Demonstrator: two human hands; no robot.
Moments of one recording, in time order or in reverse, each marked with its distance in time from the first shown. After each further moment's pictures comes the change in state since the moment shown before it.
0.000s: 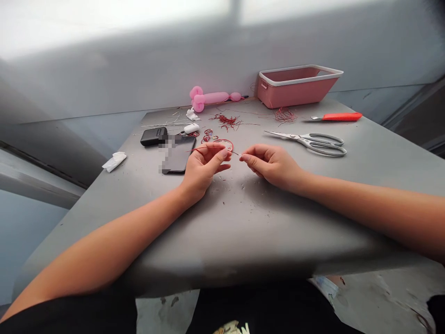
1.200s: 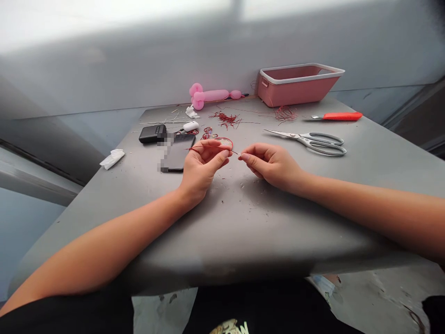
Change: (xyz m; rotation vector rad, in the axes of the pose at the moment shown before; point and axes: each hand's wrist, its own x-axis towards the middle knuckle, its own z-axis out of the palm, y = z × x) left_hand -0.006 0.000 0.005 -0.062 0.056 0.050; right_hand -0.001 0.001 0.003 0.067 -0.011 -0.022
